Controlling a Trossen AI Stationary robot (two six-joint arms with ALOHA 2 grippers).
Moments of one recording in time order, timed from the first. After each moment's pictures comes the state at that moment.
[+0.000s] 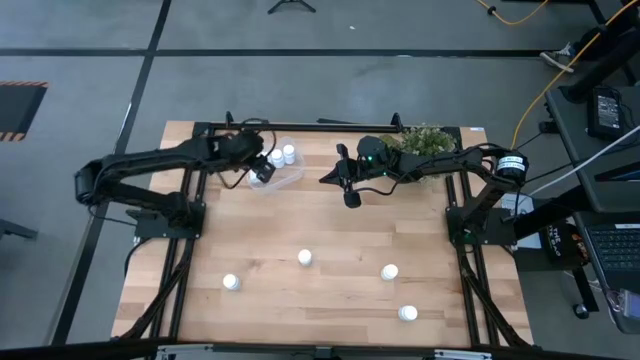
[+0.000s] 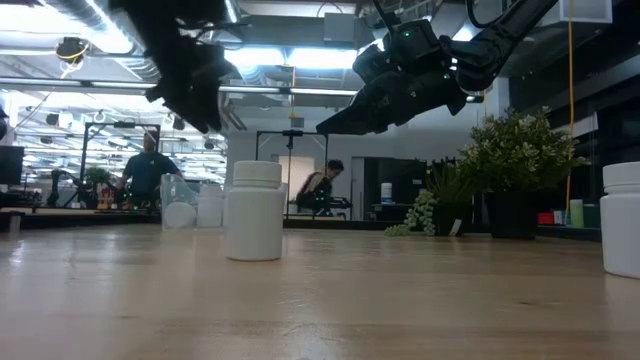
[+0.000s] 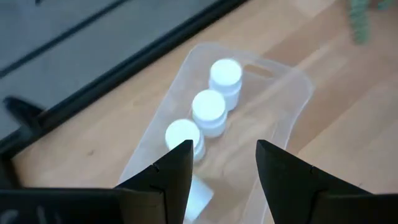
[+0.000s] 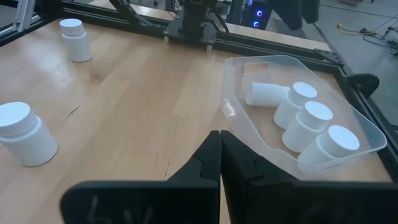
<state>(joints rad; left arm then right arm) 0.39 1.14 0.90 -0.70 -0.37 -0.43 -0.33 1.68 0.88 0.42 -0.41 -0.32</state>
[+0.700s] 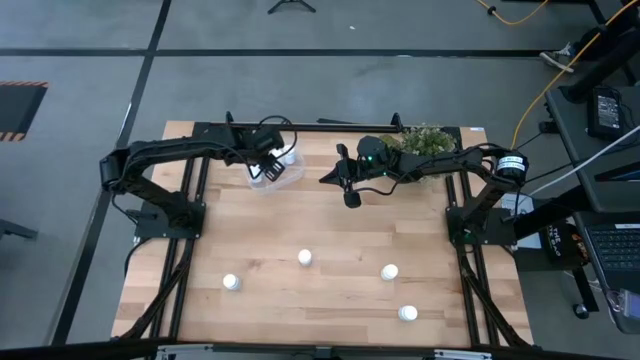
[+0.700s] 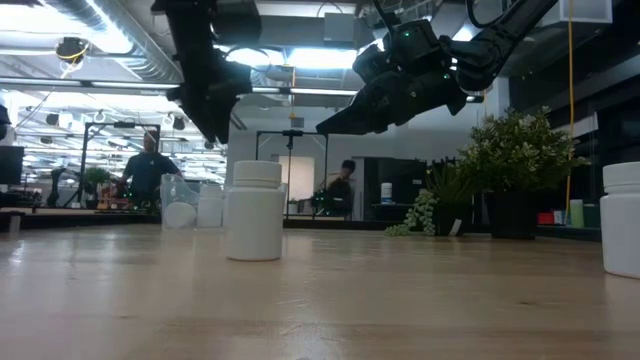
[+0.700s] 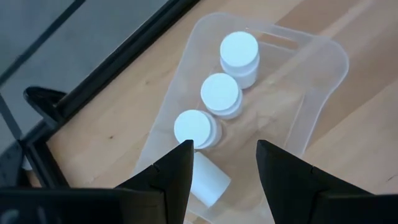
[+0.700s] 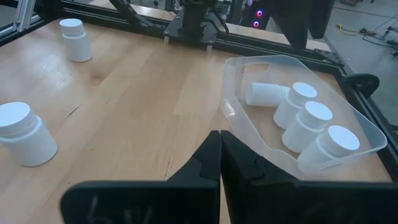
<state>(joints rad) 0.40 1.40 1.13 -0.91 -0.37 -0.39 -0.33 1.68 0.88 0.42 -0.41 -0.32</state>
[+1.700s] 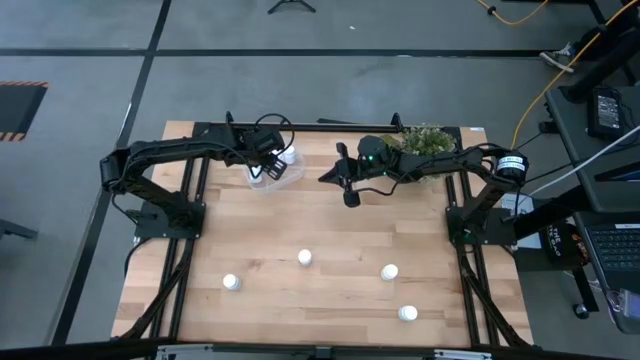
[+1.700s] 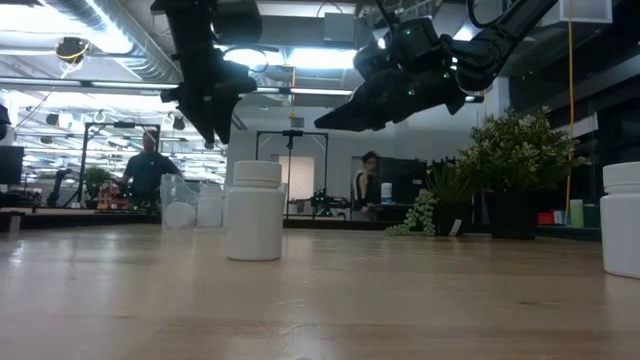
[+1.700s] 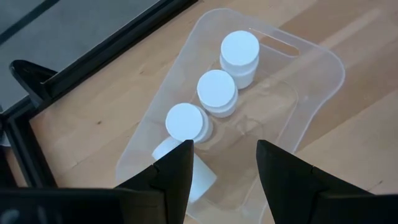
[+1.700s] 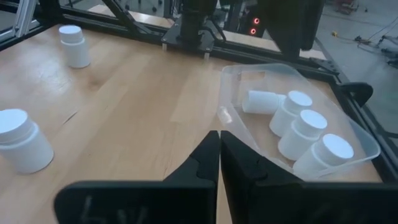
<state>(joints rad) 0.39 1.40 1.13 -0.91 -0.37 -0.54 -0.33 1.68 0.88 0.45 -0.41 -0.32</state>
